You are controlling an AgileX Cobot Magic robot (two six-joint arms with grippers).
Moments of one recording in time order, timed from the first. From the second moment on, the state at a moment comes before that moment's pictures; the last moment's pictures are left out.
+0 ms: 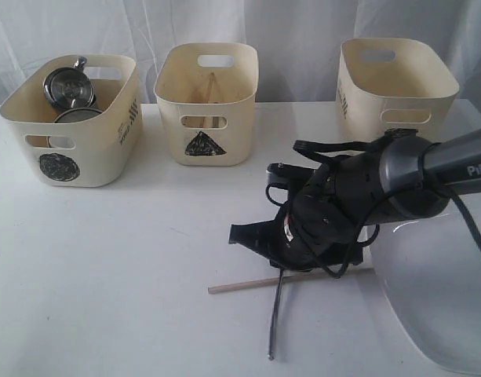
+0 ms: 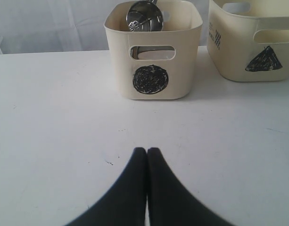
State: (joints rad) left arm -0.04 0.00 0.02 -0.21 0.24 0.20; right arm 0.51 1.89 -0.99 -0.33 0.34 1.03
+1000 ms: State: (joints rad) left arm -0.04 0.00 0.02 -0.21 0.24 0.20; right arm 0.23 1.97 -1.55 -0.34 -0.19 1.05
